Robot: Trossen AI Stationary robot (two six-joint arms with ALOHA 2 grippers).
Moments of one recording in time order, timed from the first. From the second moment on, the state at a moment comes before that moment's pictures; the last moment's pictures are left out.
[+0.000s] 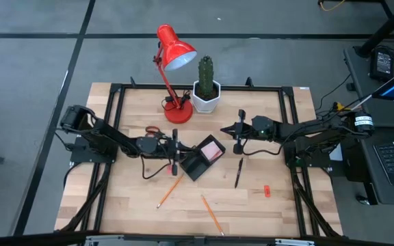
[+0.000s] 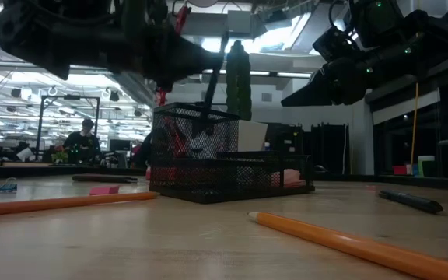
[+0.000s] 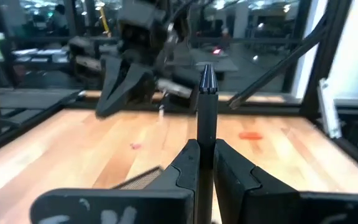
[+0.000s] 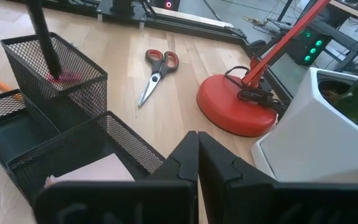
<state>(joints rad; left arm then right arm) -0.18 1.61 0.49 1.09 -0.27 -0.04 -0.12 1.25 0.41 0.53 0.10 -0.22</state>
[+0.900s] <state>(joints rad) -0.18 1.78 0.49 1.20 -0.41 -0.17 -0.11 1.25 0.41 0.49 0.10 -0.21</state>
